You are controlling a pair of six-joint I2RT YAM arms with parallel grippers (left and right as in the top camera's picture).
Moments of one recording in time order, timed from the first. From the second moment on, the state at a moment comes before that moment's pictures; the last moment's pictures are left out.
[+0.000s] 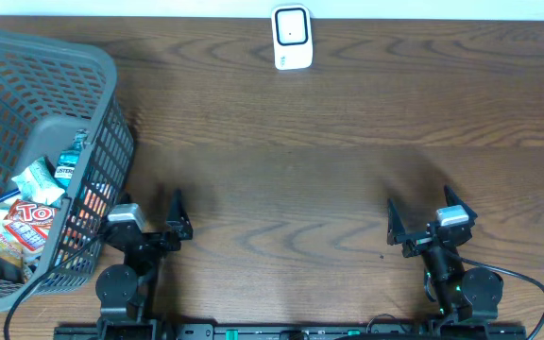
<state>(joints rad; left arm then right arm) -0.01 0.01 0.02 -0.11 0.04 -0.29 -0.02 0.01 0.01 -0.05 -0.24 -0.05</state>
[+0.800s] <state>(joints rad) -0.01 0.01 0.09 -0.16 0.26 -0.44 -0.02 0.01 0.01 -0.05 -0.24 -0.05</state>
